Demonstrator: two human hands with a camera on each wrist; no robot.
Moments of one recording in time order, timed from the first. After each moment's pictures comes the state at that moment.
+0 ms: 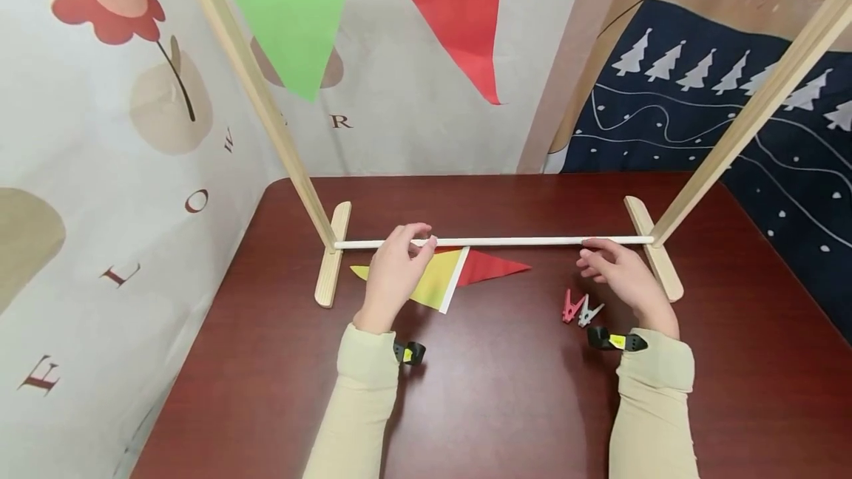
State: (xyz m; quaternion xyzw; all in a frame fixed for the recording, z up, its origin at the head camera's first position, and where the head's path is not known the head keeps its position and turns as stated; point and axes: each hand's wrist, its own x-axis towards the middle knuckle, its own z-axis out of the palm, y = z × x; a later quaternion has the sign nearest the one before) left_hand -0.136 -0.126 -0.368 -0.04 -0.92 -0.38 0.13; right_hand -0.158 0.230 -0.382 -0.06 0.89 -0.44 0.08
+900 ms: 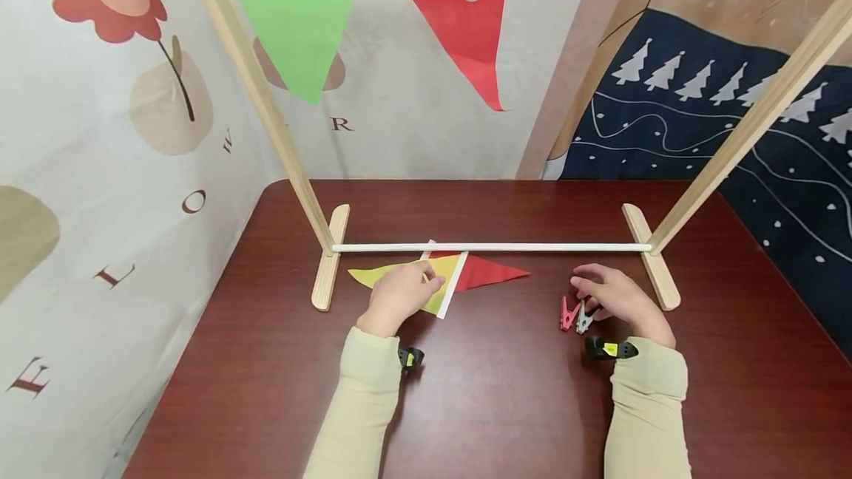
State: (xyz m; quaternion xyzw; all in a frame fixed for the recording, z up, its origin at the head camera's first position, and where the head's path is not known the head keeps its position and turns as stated) left_hand -0.135 -0.120 -0.386 -0.04 -0.97 -0.22 -0.08; right_hand -0.156 0.229 -0.397 -0.03 0.90 -0.39 0.20
